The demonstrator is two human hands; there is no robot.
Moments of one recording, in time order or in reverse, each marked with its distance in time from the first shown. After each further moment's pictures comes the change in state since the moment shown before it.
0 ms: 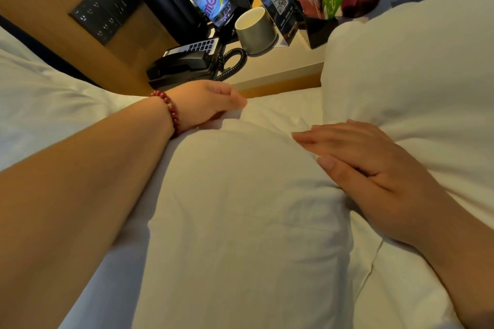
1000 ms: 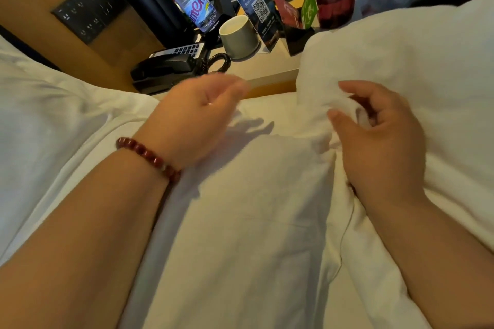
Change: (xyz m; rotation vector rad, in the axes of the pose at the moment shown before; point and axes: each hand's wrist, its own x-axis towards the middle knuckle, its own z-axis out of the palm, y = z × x) left_hand -0.065 0.040 0.056 0.168 0.470 0.292; right_hand 0.012 0.018 -0.006 0.013 0.631 0.397
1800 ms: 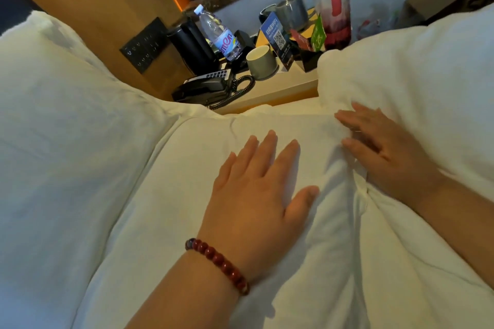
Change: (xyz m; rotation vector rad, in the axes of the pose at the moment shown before) left_hand -0.173 0.010 -0.014 0.423 -0.165 0.149; right_hand -0.060 -0.004 -0.031 -0.209 -0.378 -0.381
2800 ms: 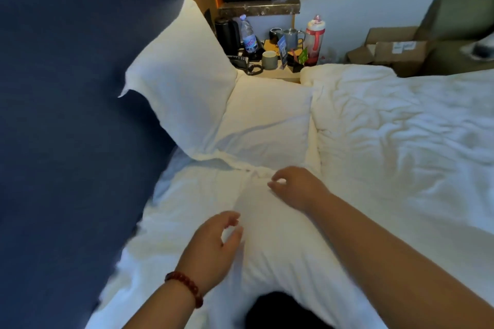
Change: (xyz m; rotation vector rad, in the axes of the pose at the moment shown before) left_hand -0.513 -0.037 -0.072 -0.860 -0.053 -0.284; right_hand -0.284 -0.419 -0.001 -0.425 -0.513 0.377
